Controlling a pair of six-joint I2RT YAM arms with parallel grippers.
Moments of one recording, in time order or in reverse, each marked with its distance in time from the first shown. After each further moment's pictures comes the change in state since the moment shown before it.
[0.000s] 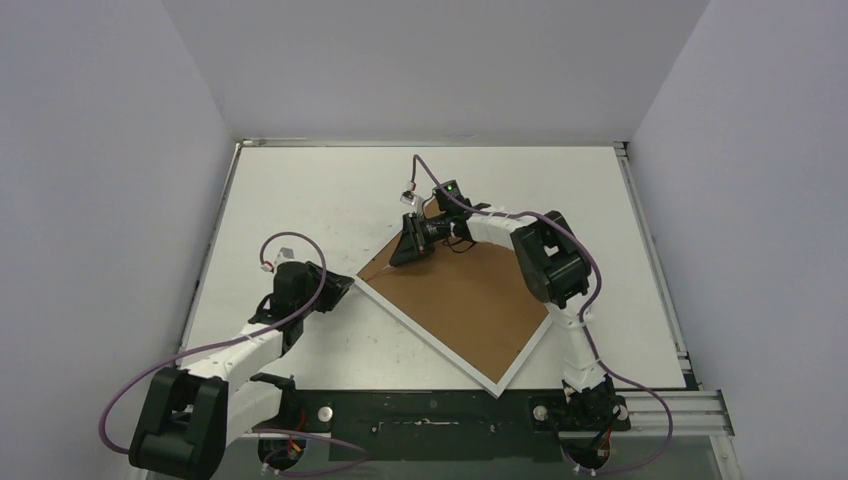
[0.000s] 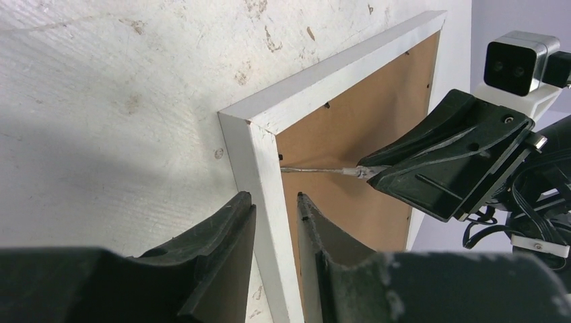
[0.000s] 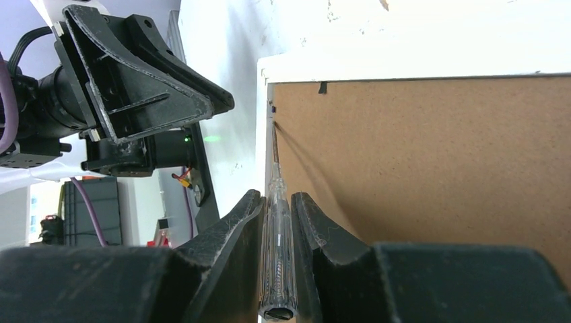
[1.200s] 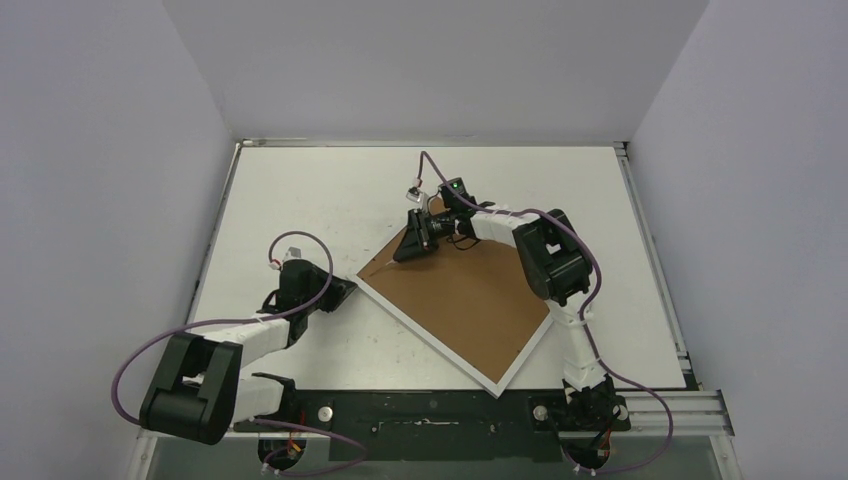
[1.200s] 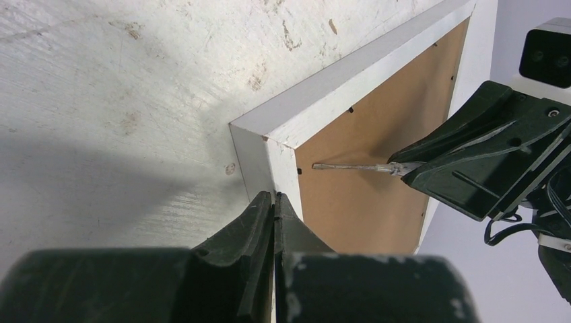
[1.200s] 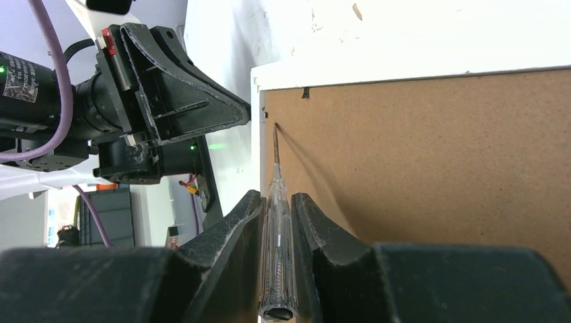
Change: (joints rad) left arm 0.009 0.187 0.004 0.147 0.055 0.019; right arm -0.027 0.022 0.008 0.030 -0.021 0.049
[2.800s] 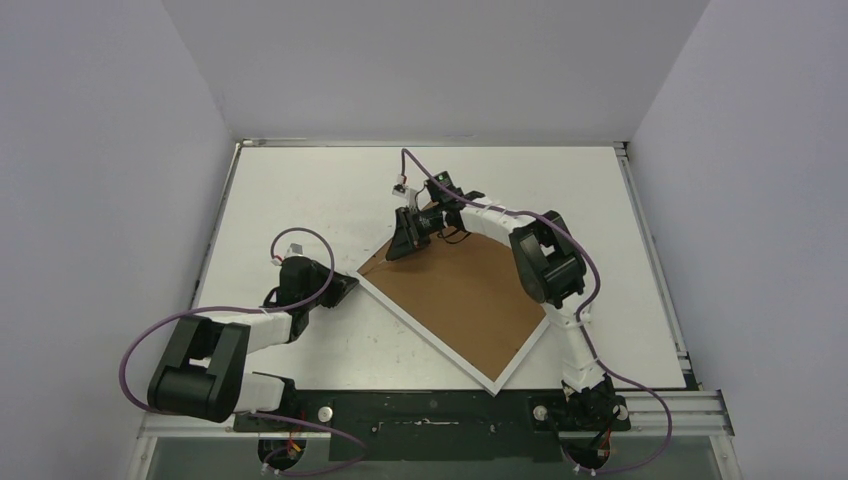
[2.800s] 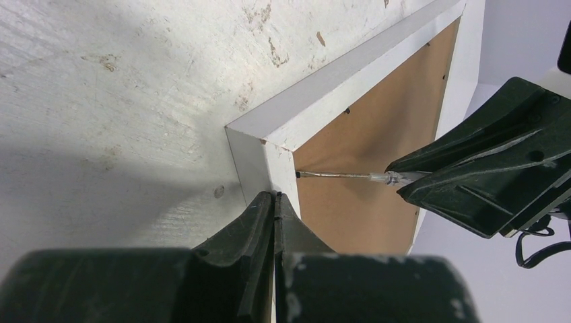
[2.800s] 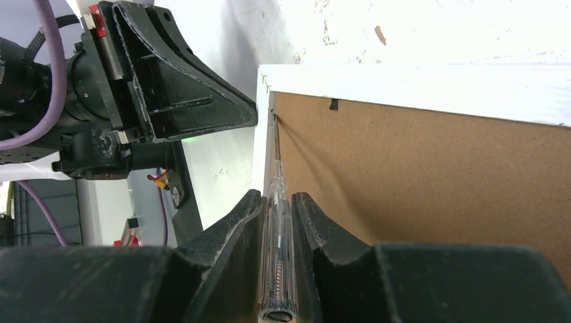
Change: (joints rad) left arm 0.020 0.102 0.010 0.116 0.046 0.009; right arm 0.054 0.013 0.152 -0.215 0.080 -0.170
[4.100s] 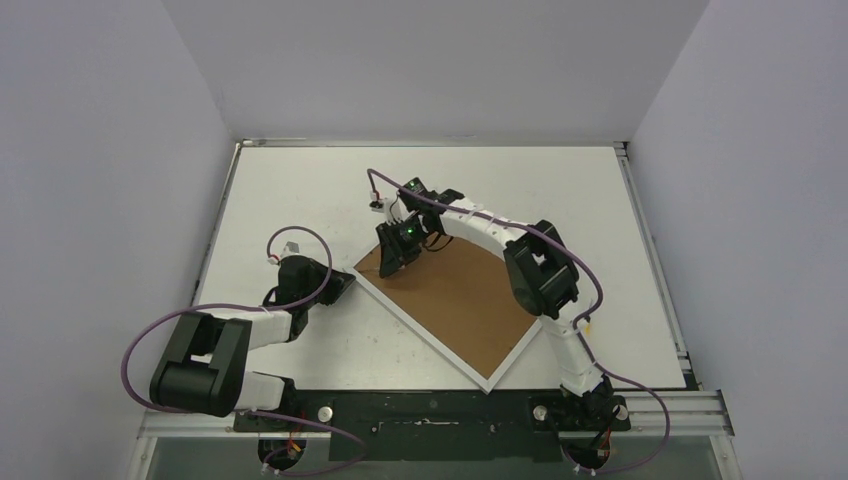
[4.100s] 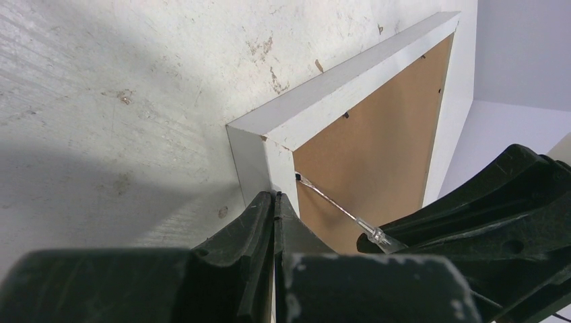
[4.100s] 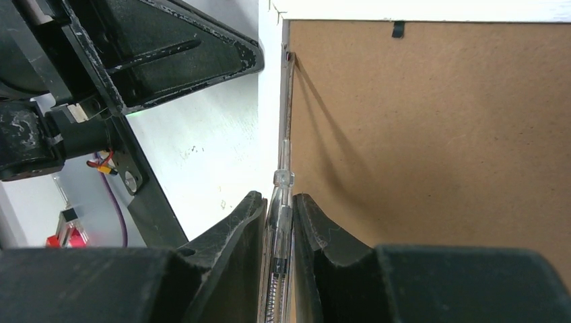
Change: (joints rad) left arm 0.013 0.023 0.000 0.046 -0.027 0.003; right arm 0.132 -0.045 0.107 -0.336 0.261 -0.149
